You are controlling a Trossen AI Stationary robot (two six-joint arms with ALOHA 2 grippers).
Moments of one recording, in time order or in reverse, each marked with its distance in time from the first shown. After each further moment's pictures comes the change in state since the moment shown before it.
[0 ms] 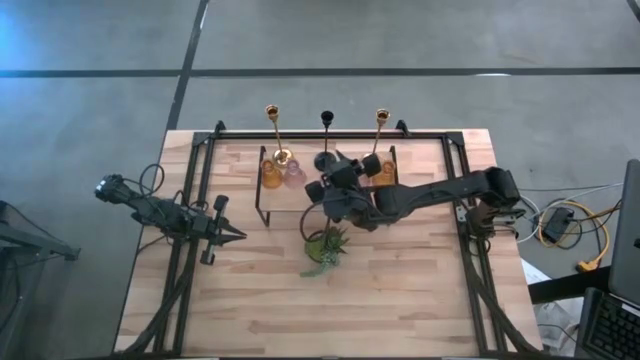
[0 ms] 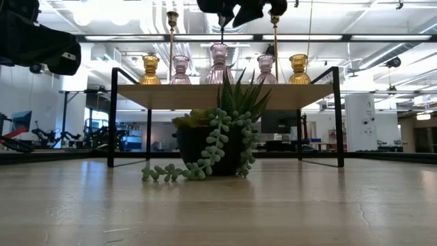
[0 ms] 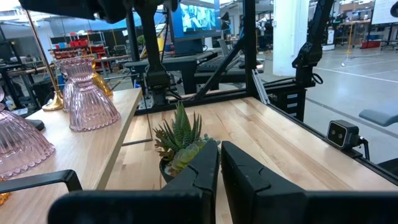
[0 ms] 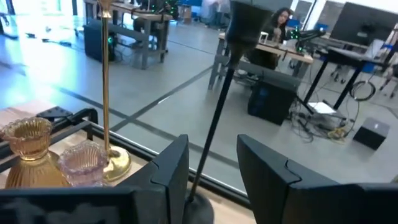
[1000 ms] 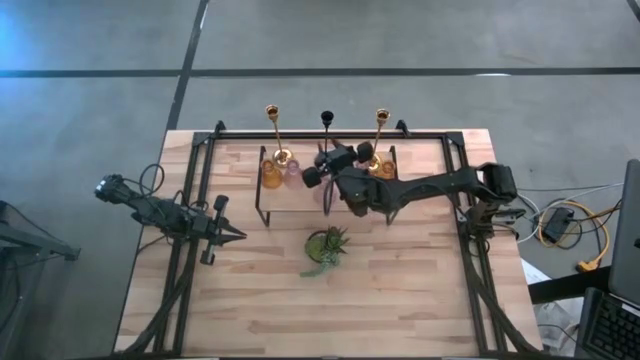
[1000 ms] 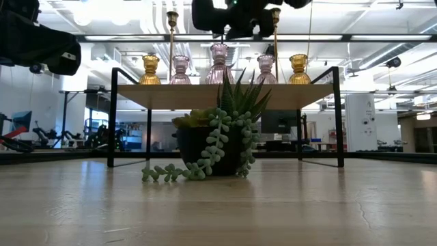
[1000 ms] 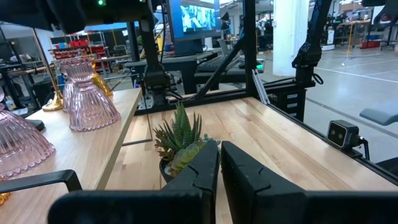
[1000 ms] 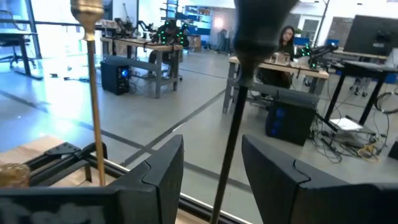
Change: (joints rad) left arm 0.000 0.000 0.000 0.000 0.000 0.000; right arm -0.121 0.003 -0.229 0.723 -0.143 -0.390
